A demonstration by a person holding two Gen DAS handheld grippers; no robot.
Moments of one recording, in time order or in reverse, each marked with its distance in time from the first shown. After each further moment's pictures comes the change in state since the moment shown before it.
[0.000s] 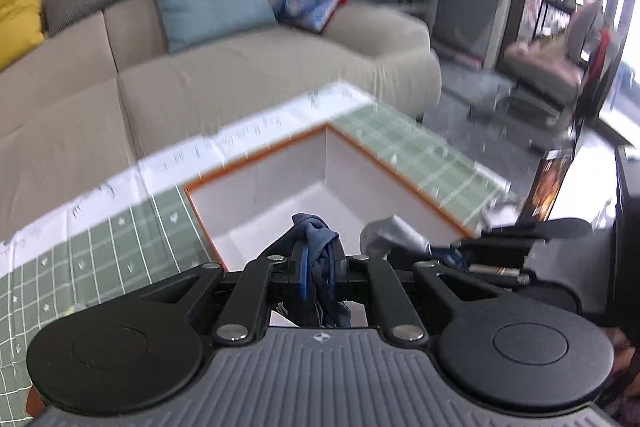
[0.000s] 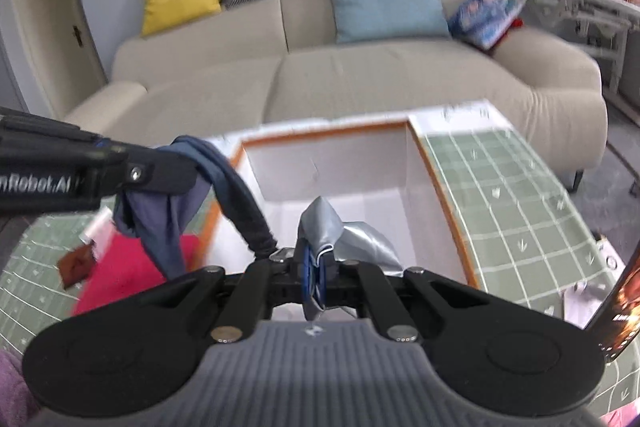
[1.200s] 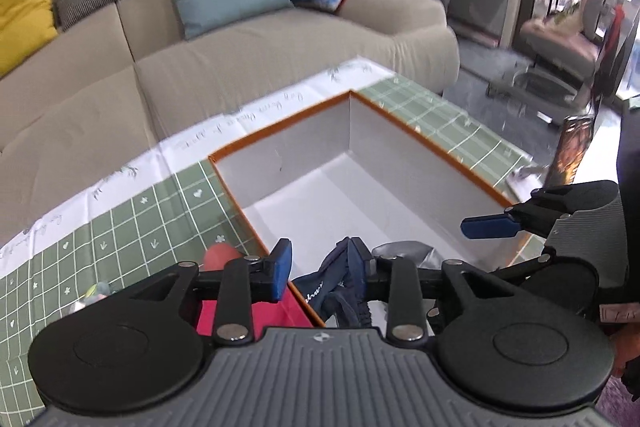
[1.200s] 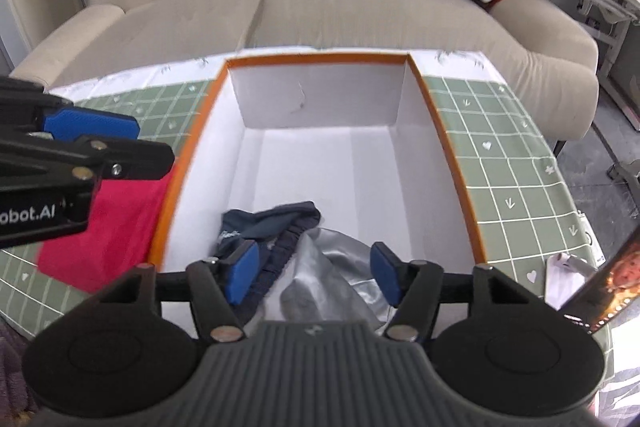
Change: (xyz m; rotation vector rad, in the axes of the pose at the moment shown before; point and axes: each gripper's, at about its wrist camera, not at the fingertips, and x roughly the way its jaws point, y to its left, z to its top) left arm -0.008 0.010 -0.021 0.031 0.054 0.063; right arm 0.008 0.026 -0.008 -0.081 0.191 -0.092
